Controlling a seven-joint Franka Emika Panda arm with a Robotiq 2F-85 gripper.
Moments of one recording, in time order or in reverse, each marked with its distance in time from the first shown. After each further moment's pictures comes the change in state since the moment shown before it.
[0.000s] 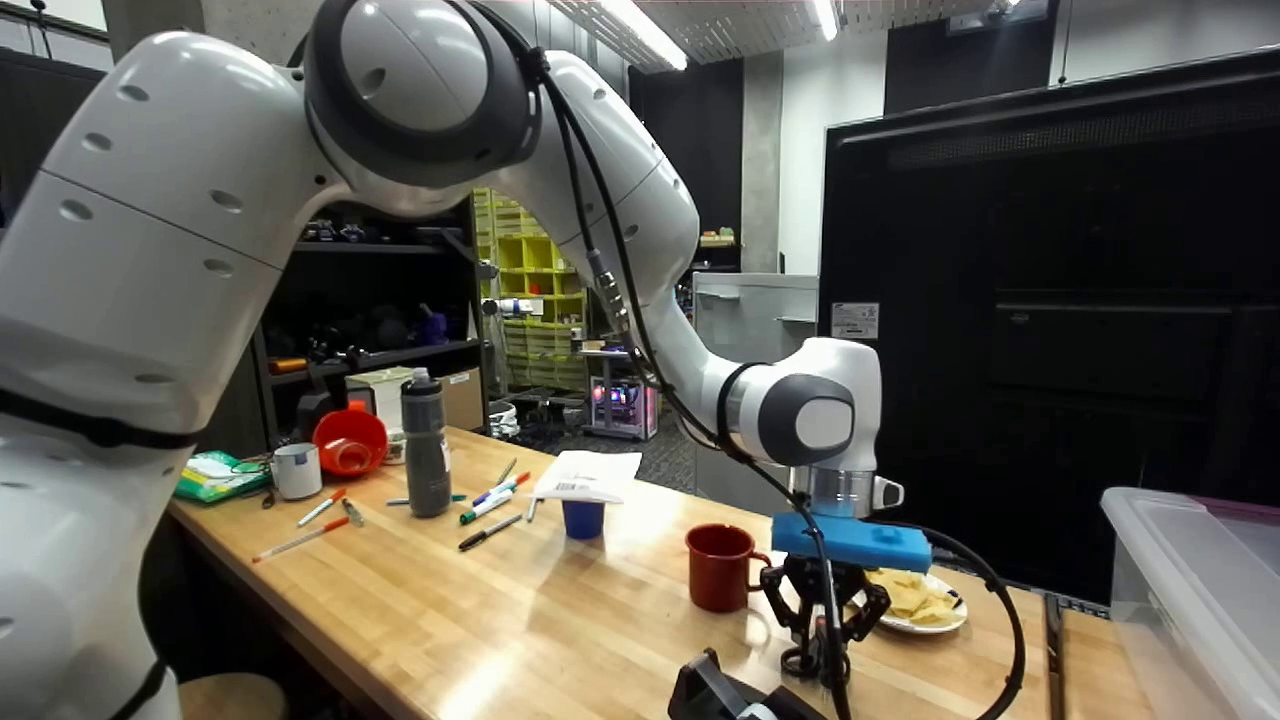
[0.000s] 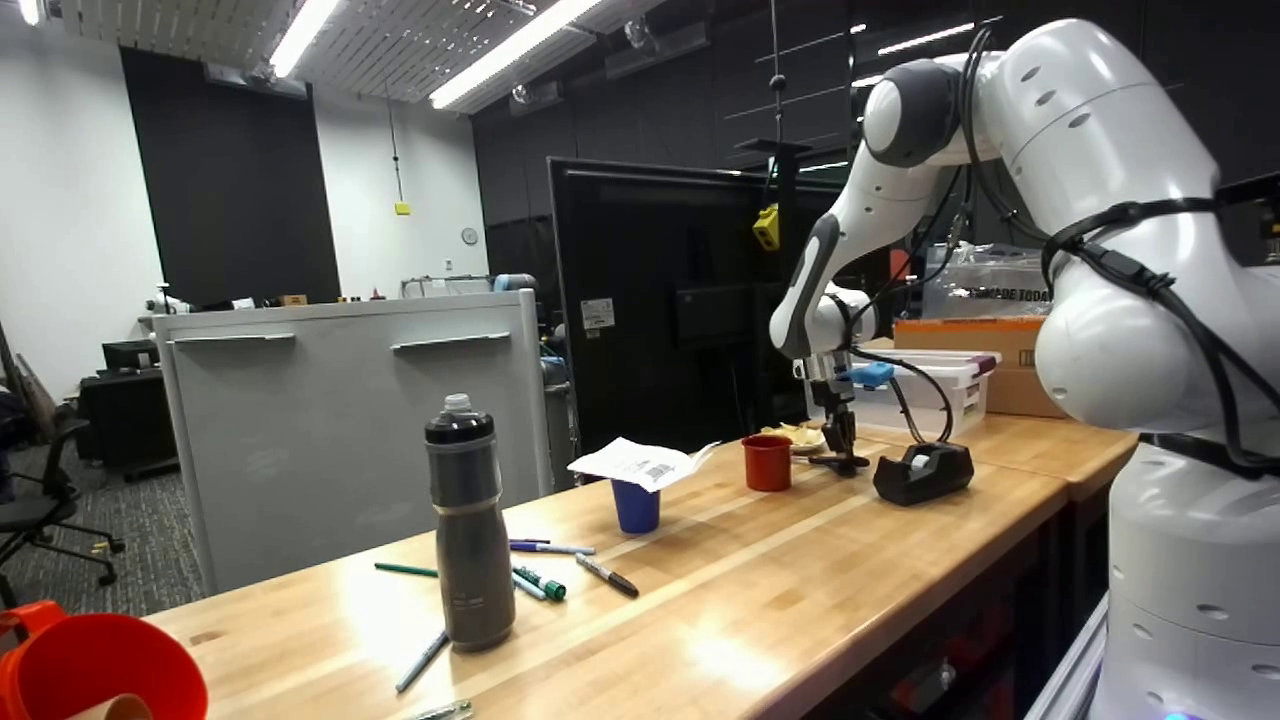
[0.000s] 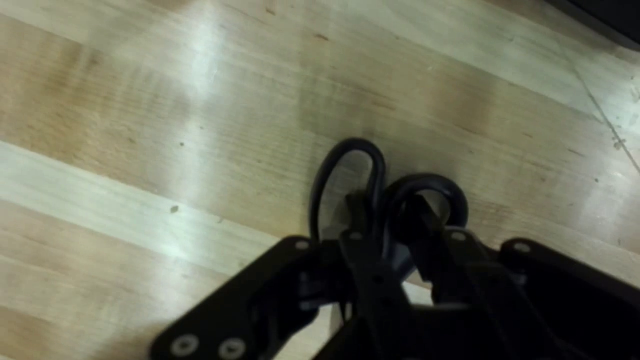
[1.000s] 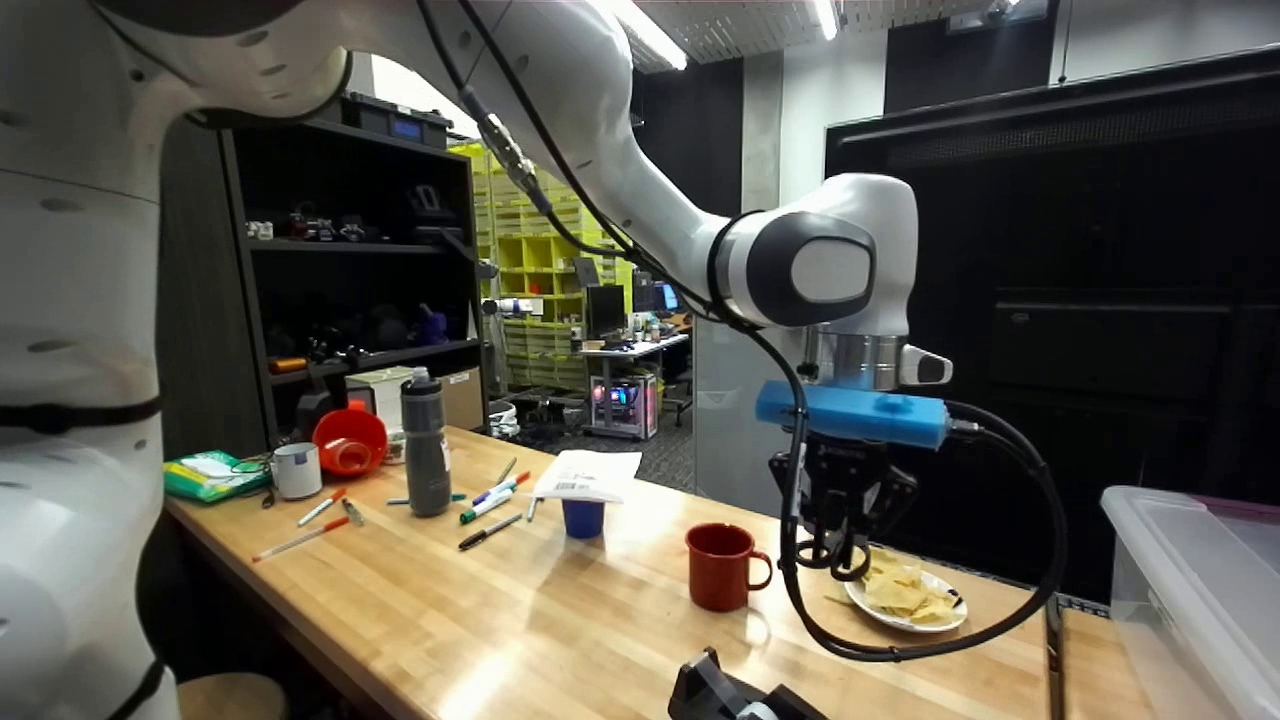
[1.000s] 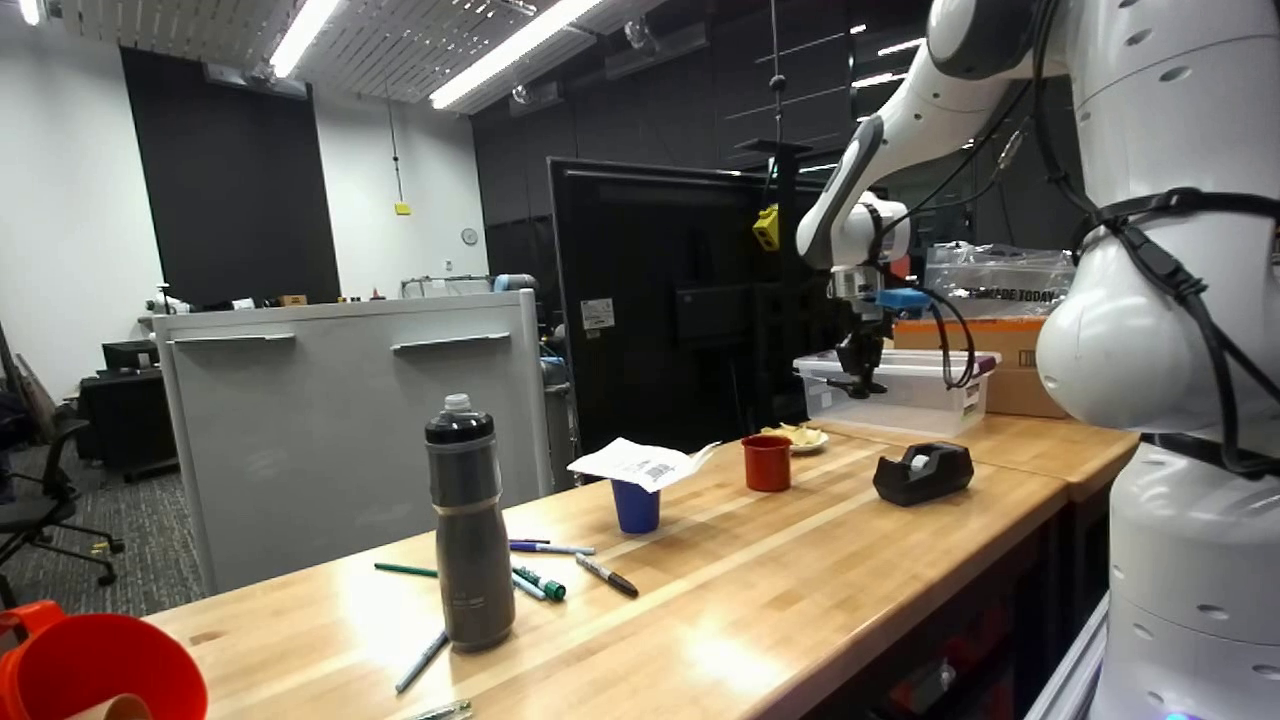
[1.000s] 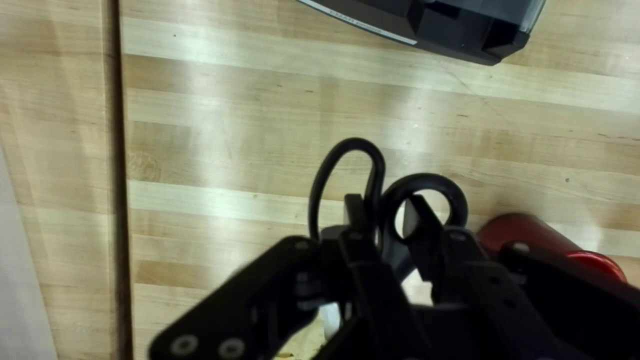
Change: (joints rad) arm -0.001 -0.324 -0.073 -0.081 0.082 -0.149 0.101
